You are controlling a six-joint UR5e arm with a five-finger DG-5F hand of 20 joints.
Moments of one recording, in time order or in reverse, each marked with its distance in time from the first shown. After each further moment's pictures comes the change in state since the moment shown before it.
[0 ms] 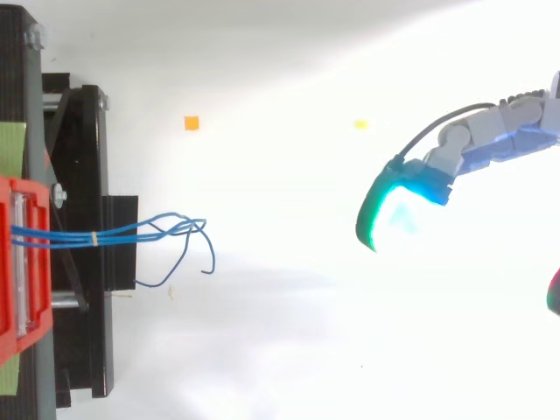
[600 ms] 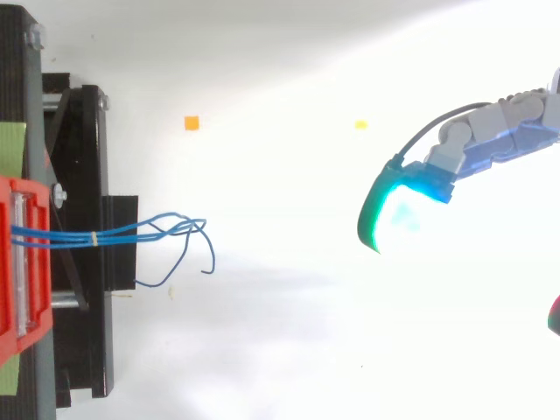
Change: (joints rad) arm -0.003 0.000 0.000 0.011 0.000 0.000
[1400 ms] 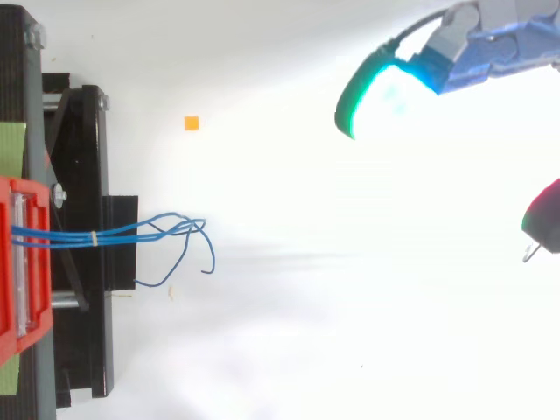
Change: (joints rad) arm -0.008 -0.012 0.000 0.123 0.160 -0.123
